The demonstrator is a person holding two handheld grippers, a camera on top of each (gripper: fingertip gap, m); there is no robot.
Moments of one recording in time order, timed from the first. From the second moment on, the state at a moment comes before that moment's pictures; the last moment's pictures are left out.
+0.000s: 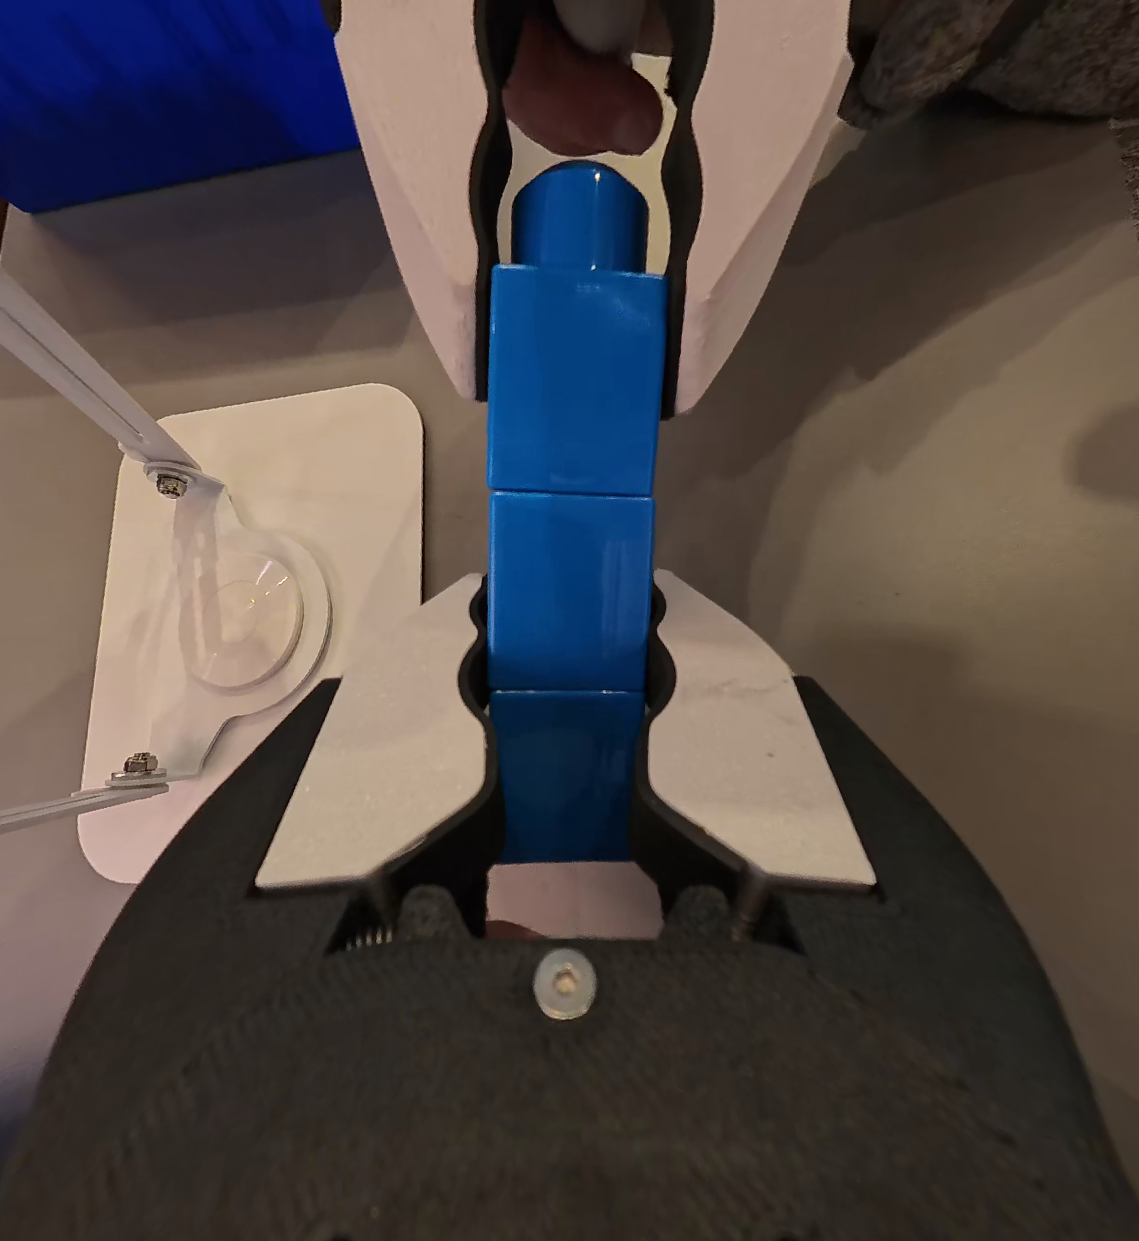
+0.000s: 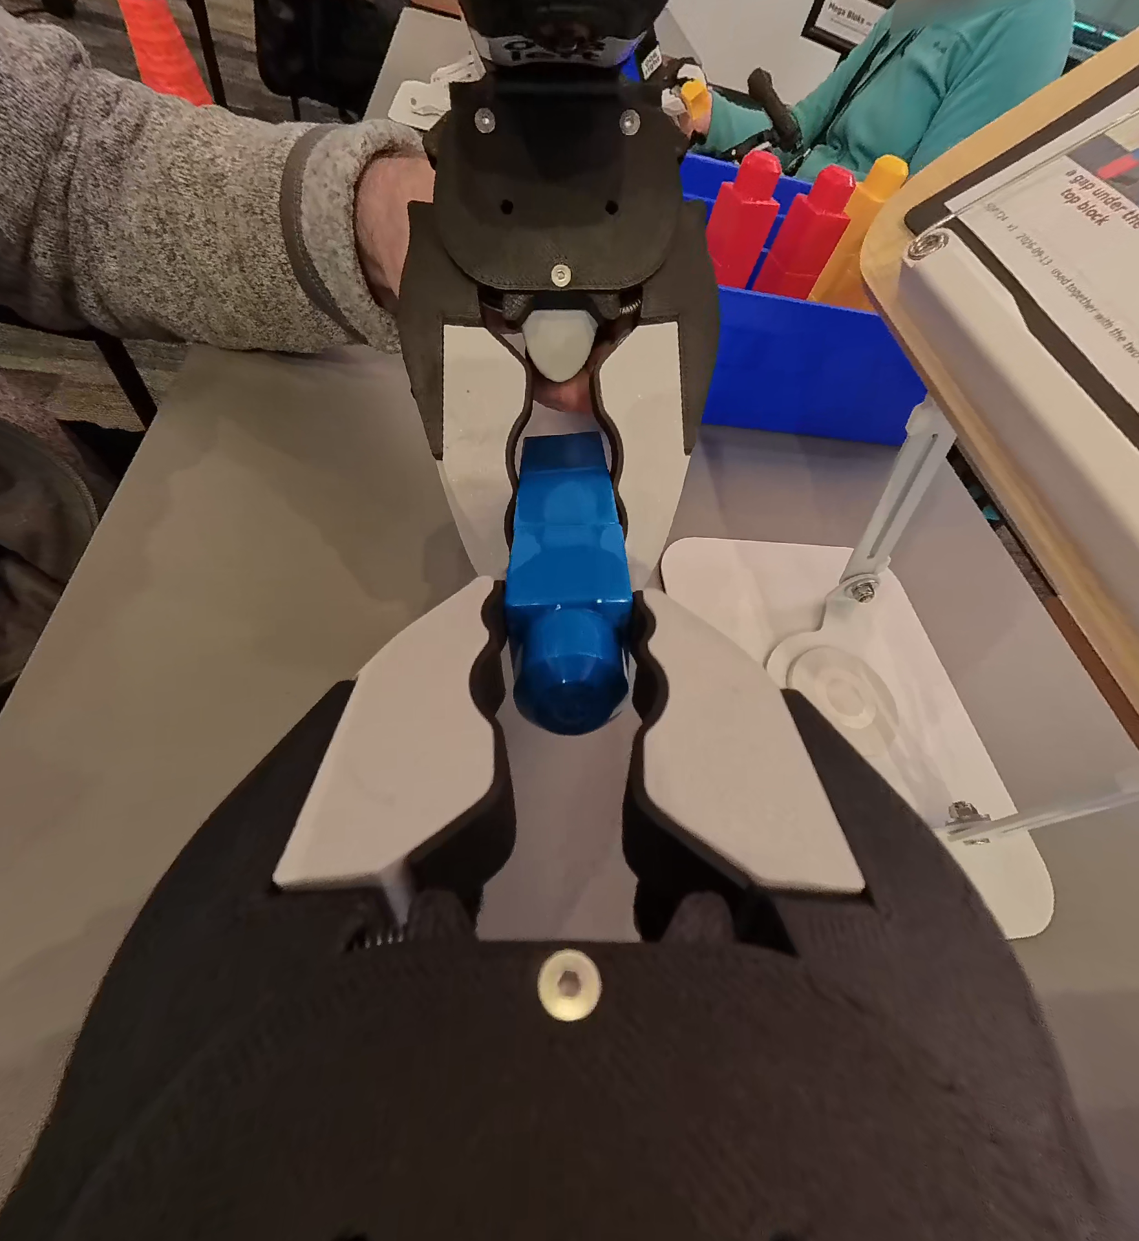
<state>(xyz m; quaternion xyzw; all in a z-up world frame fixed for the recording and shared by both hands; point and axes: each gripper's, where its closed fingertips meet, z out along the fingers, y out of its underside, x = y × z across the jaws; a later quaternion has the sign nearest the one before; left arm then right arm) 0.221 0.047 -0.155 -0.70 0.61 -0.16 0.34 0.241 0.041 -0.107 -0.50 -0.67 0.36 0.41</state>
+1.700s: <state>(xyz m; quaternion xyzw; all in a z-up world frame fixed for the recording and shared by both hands) 0.210 0.064 -0.167 -0.72 0.60 -0.15 0.33 0.473 0.229 -0.190 -0.73 -0.67 0.05 0.10</state>
